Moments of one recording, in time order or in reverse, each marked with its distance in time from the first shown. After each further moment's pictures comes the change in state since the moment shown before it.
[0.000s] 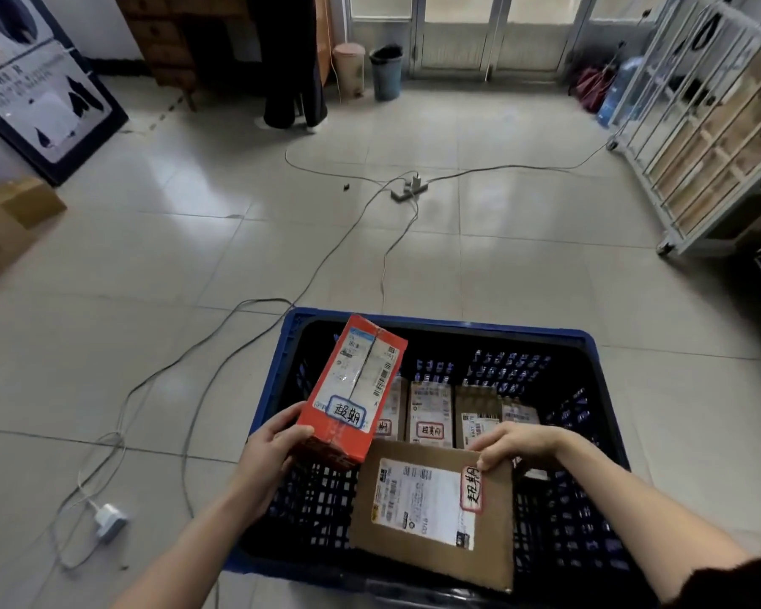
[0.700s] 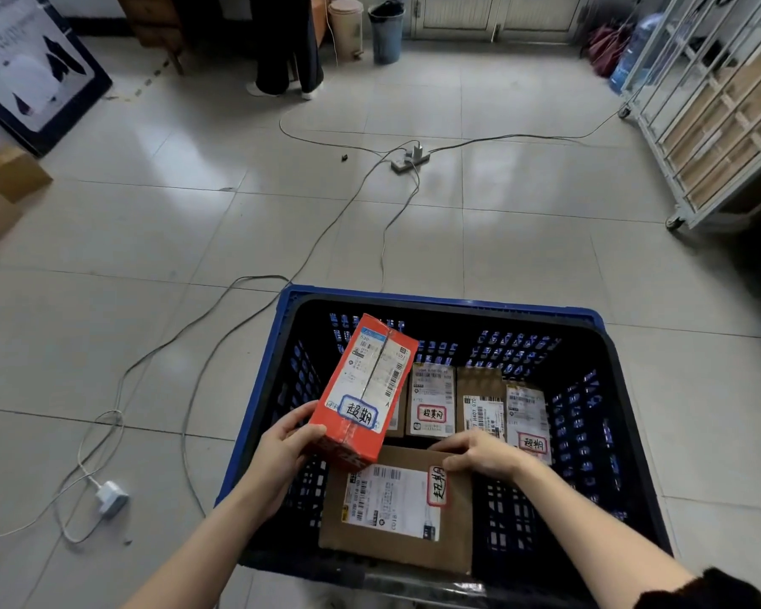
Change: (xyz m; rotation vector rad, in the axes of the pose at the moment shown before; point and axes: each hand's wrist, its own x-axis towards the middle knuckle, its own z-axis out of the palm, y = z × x) left_hand 0.018 -0.030 0.008 0.031 -0.030 -0.073; right_hand 0.052 0.009 0.051 0.055 0.156 -0.064
